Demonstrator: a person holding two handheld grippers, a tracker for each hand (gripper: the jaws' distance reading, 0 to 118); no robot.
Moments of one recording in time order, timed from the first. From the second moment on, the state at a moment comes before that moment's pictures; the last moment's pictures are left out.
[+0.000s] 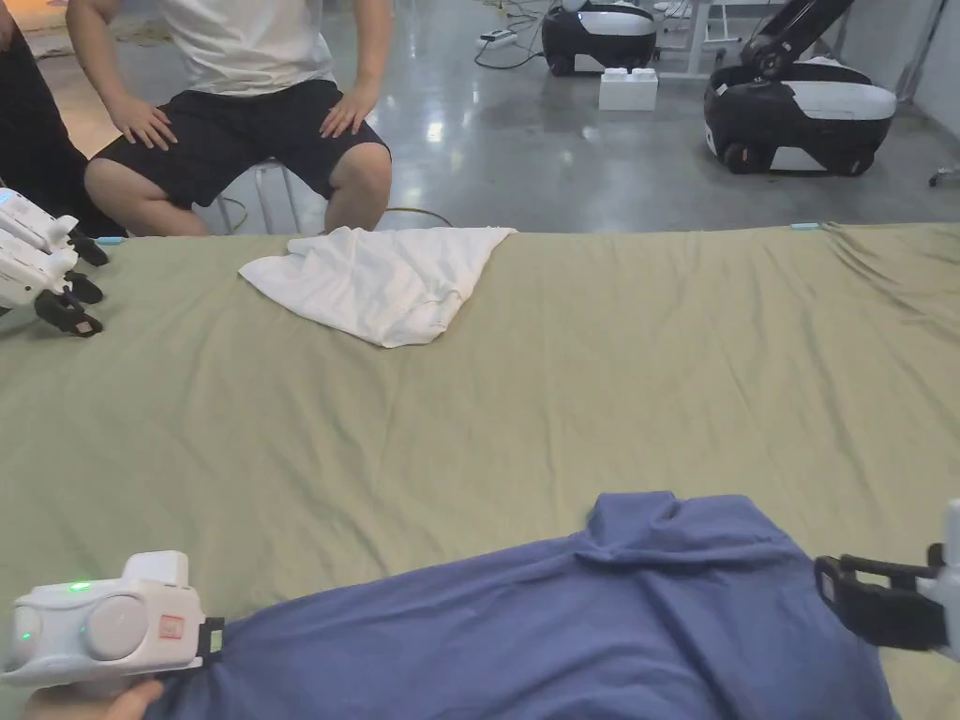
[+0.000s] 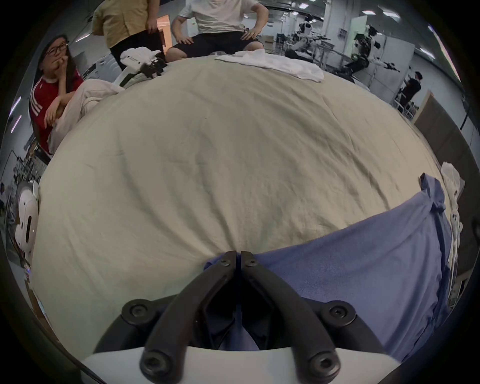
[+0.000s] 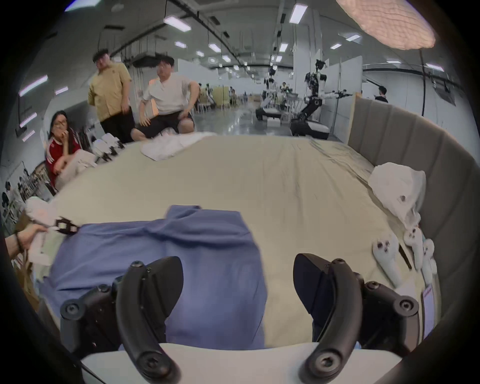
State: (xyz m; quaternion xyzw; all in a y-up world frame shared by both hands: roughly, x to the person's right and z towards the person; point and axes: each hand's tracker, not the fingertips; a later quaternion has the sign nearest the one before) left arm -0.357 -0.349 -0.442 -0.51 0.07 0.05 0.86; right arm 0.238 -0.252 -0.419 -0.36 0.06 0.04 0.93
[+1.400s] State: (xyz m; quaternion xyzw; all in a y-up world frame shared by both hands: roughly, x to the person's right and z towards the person) left arm -0.338 0.047 -0.243 -0.08 -0.02 0.01 1.00; right arm 0.248 0.056 -0.302 -0.06 0.02 0.02 1.00
